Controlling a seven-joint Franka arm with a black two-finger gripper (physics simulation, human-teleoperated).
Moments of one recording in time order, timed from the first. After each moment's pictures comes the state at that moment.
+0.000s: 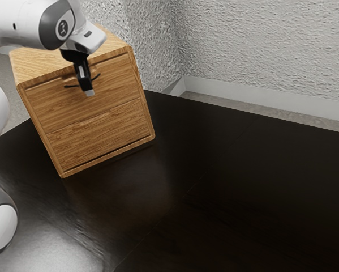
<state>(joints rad) 0.23 0.50 0.14 -0.80 0.15 1.57 1.04</state>
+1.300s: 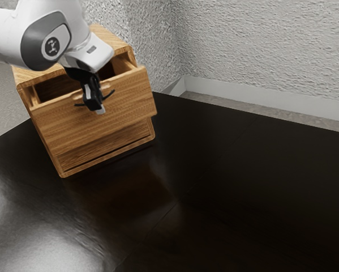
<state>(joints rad) -0.13 0.06 0.35 -1.44 0.16 1.77 0.96</state>
